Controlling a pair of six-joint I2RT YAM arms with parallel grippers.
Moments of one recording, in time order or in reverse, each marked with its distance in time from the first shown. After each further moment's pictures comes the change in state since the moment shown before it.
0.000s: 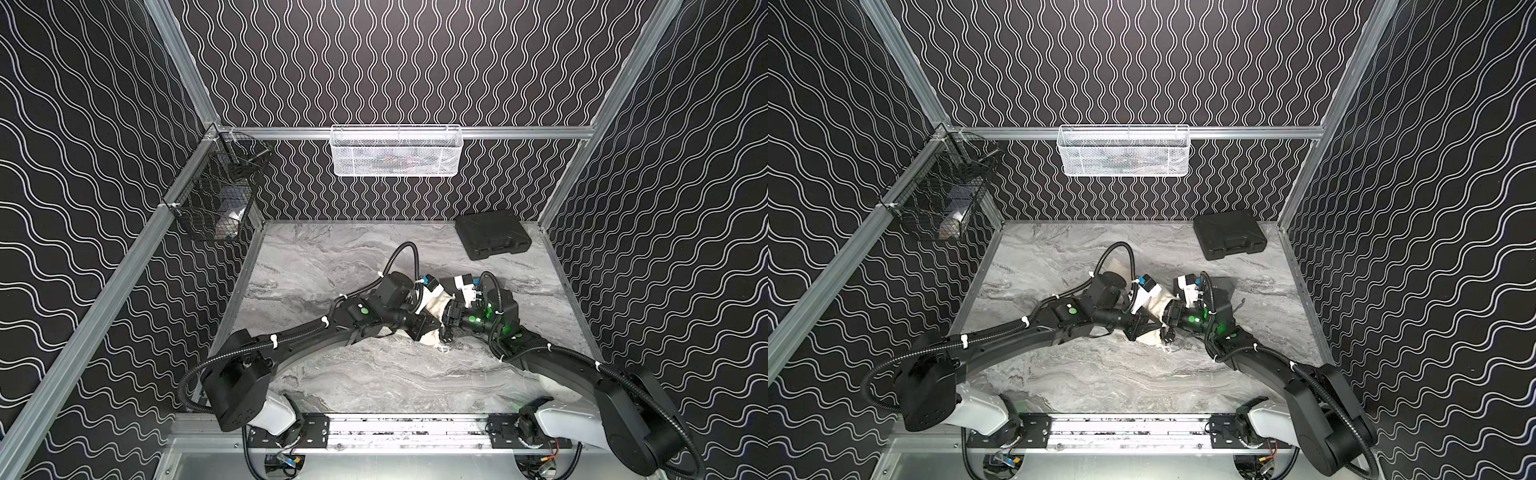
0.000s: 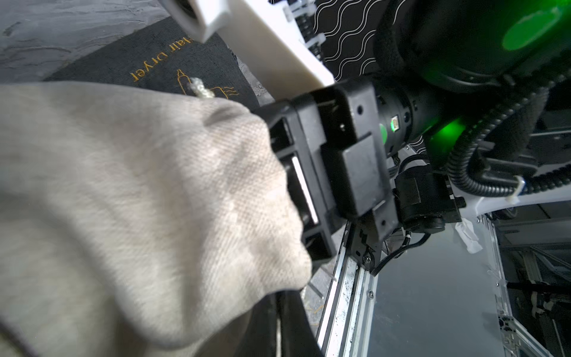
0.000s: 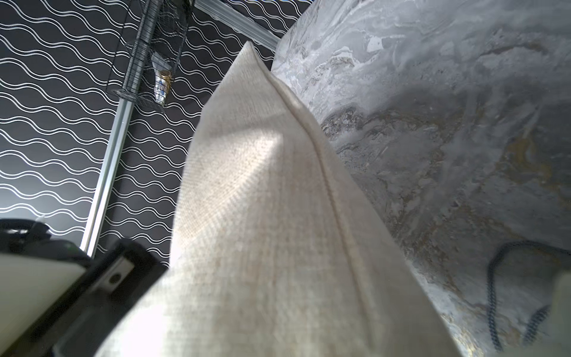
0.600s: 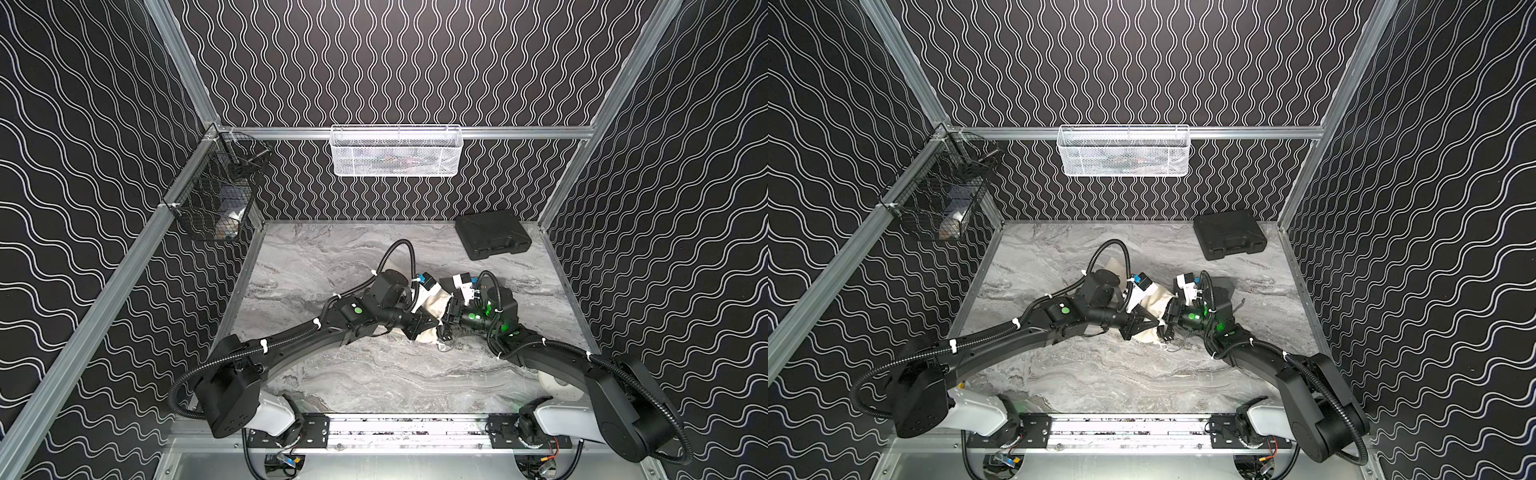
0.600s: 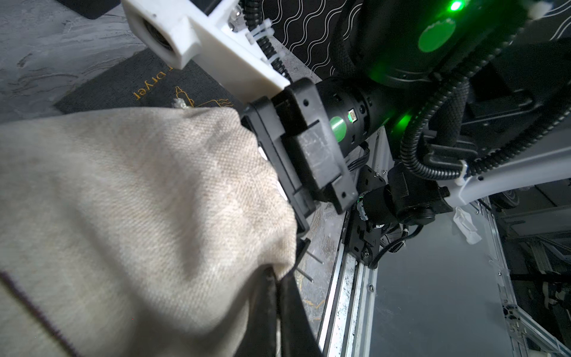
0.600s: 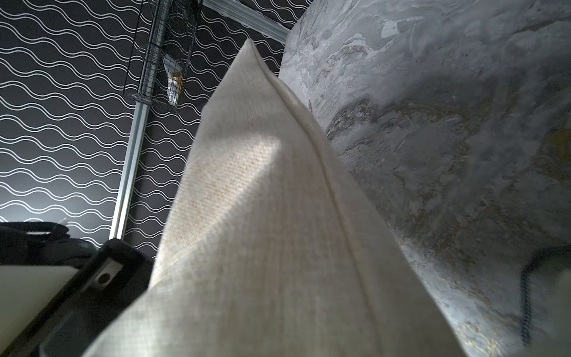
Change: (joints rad) left arm 0.009 -0.043 -0.019 0.019 0.041 0.043; right arm -0.028 0.078 0.017 0.084 -0.069 0.078
